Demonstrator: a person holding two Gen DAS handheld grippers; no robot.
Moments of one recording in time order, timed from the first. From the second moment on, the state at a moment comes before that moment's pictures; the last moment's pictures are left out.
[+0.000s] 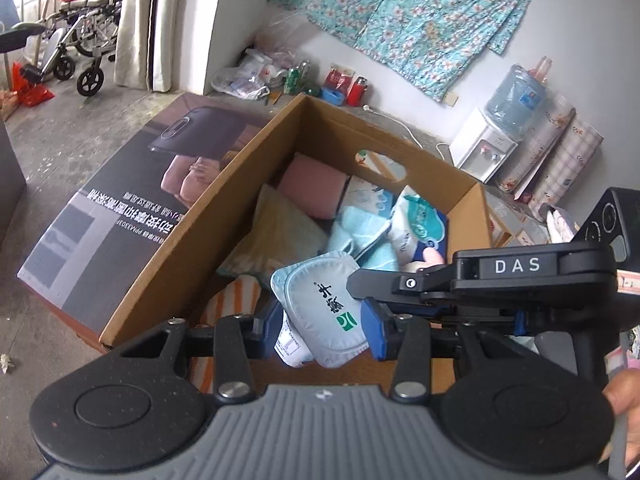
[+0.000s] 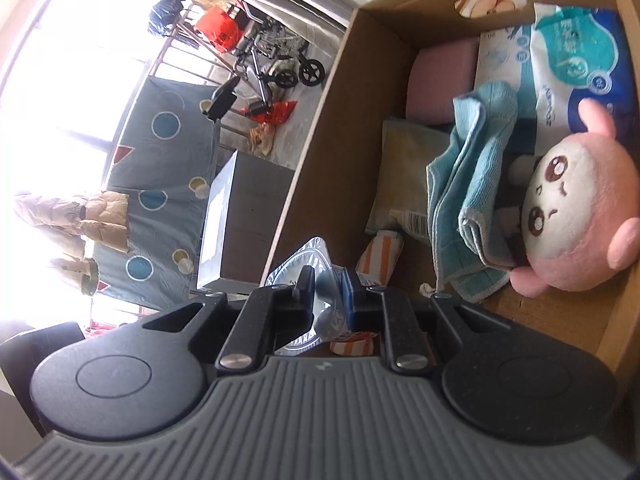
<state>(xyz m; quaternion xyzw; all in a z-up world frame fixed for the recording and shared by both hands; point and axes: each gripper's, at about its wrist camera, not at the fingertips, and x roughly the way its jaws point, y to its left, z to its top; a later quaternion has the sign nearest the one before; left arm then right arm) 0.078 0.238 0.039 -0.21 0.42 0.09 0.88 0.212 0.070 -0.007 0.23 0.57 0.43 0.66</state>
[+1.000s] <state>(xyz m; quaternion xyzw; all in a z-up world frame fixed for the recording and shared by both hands) 0.084 0.261 -0.017 -0.24 0.45 0.08 0.85 0.215 0.108 -0.037 0.13 0.61 0.39 0.68</state>
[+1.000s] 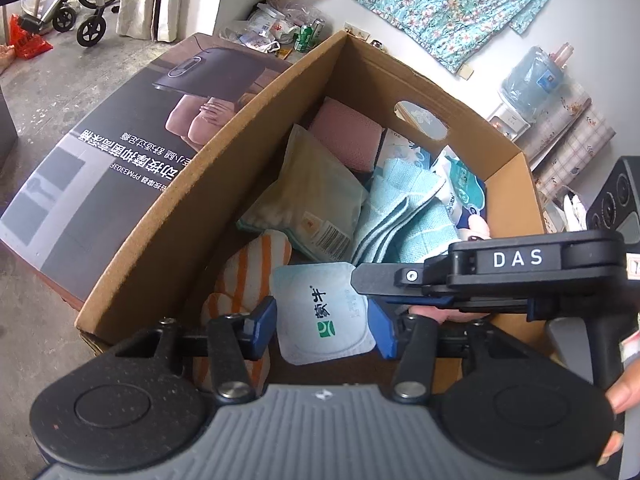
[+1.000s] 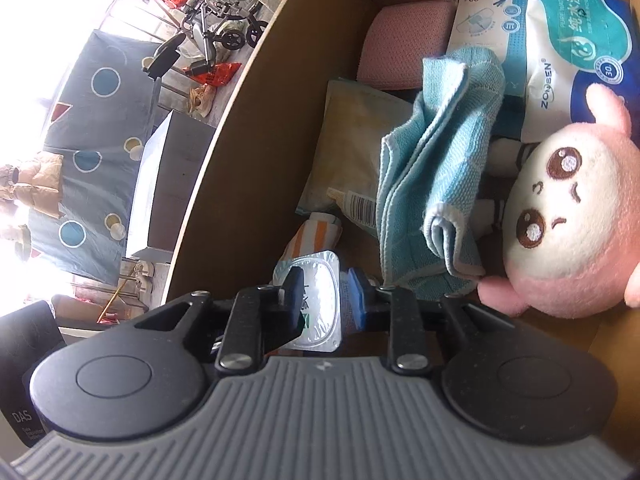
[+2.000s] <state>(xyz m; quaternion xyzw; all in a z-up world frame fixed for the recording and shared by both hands) 0.047 0.037 0.032 -0.04 0.35 -0.13 0.93 0.114 -0.231 0.045 0.14 0.40 0.20 0.88</state>
